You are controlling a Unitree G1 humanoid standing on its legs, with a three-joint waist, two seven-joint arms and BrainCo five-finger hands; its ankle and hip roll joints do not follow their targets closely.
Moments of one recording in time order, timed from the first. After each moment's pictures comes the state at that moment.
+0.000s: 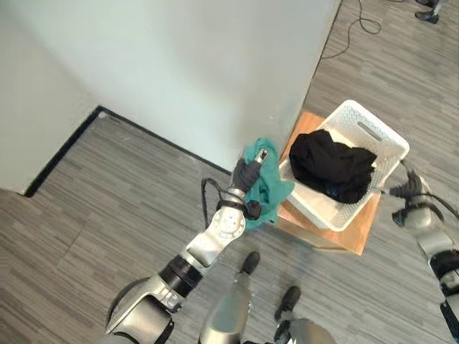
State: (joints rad) left arm -0.53 0.38 -0.58 0.03 -0.09 -0.06 0.50; right arm -0.43 -0.73 0.26 0.83 0.02 -0.08 -0.32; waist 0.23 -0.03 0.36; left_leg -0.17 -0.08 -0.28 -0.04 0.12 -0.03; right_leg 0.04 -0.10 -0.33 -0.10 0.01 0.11
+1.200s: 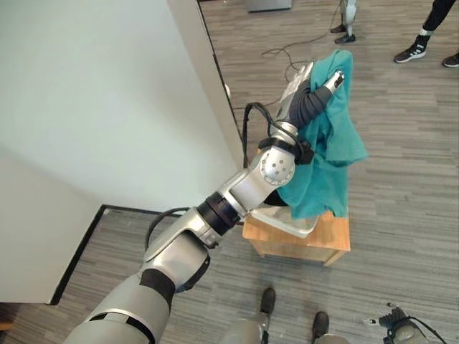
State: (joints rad) left arm -1.09 0.18 -0.67 0.35 0.02 -0.02 0.54; right arm -0.11 -0.42 0.34 1.26 -0.04 0.01 -0.24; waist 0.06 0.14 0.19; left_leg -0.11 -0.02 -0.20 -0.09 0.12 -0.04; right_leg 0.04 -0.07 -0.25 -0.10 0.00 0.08
